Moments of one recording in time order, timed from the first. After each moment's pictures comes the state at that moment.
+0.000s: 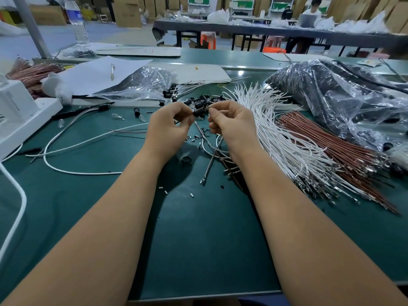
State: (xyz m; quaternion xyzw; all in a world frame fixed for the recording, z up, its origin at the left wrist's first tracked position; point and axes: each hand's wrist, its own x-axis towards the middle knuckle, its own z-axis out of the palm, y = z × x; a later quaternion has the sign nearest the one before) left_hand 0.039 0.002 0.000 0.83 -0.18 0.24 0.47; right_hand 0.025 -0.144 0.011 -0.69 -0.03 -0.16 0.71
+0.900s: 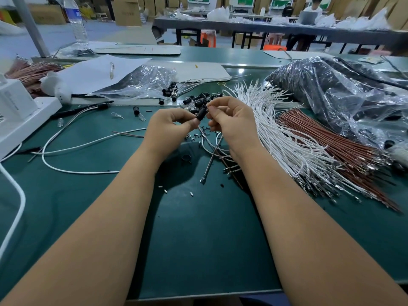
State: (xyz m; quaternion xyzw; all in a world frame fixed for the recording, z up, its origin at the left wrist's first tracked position) left_hand 0.035 0.005 -0.001 0.82 -0.16 0.15 0.53; right_hand 0.022 -0.145 0.011 -0.70 -0.06 -0.17 0.70
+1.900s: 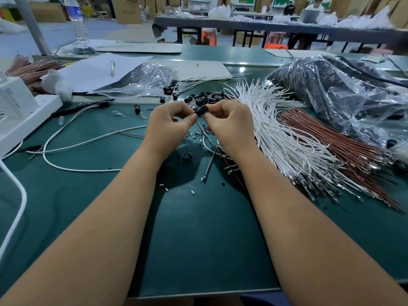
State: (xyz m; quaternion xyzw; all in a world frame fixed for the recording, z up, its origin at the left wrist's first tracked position) left_hand 0.034 0.002 -0.002 0.80 -0.16 0.18 0.55; right_hand 0.022 -0.138 0.006 -0.80 -0.07 -0.26 0.54
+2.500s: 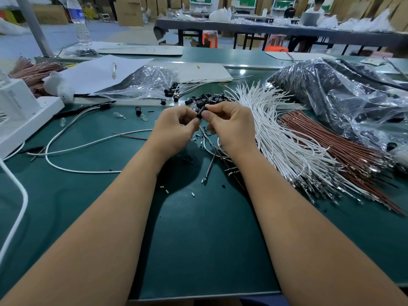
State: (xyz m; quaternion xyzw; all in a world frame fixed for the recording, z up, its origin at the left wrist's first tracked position) left_hand 0.037 -0.002 0.000 0.83 -0.15 0.13 0.52; right_hand 0.020 -0.137 0.009 -0.76 -0.07 -0.23 0.60
